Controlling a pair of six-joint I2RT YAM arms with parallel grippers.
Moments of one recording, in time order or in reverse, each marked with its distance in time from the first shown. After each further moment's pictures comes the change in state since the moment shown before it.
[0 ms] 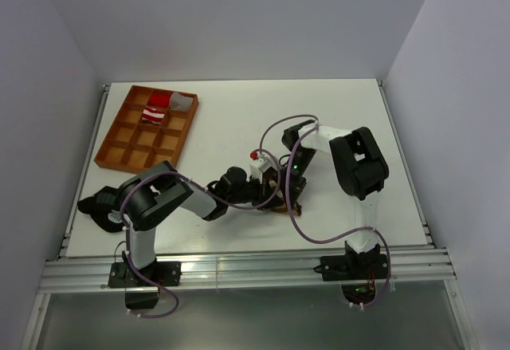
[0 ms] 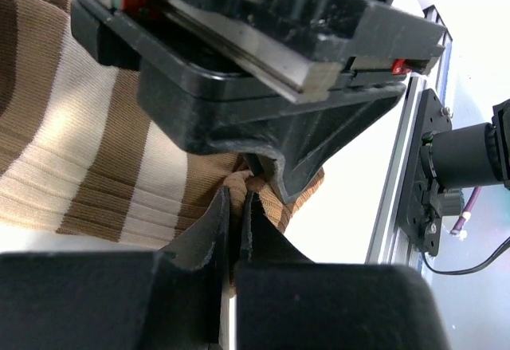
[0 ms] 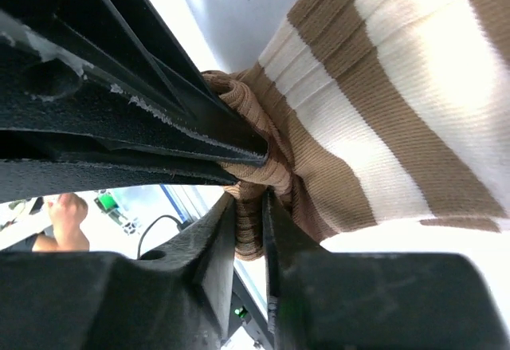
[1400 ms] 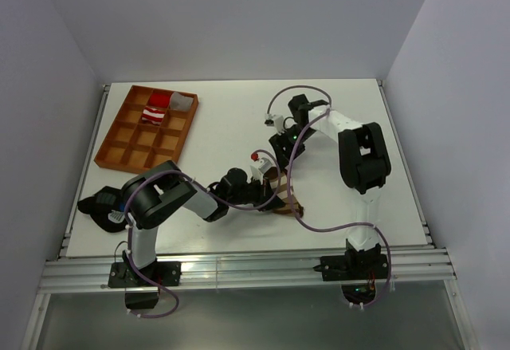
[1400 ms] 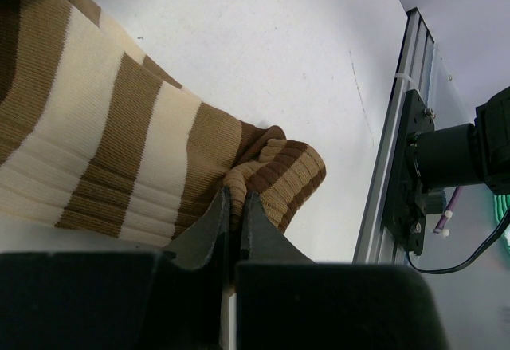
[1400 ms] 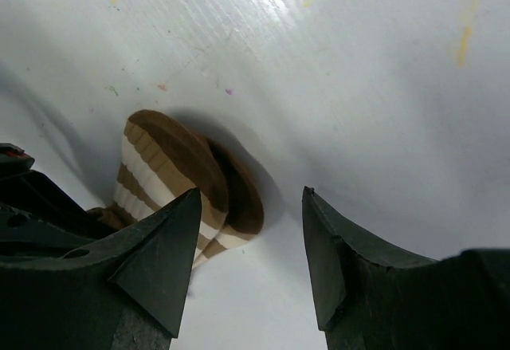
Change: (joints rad) left arm -0.003 0.033 -0.002 0.055 0.022 -0.049; right arm -0.112 0.042 0.236 0.290 0.109 0.208
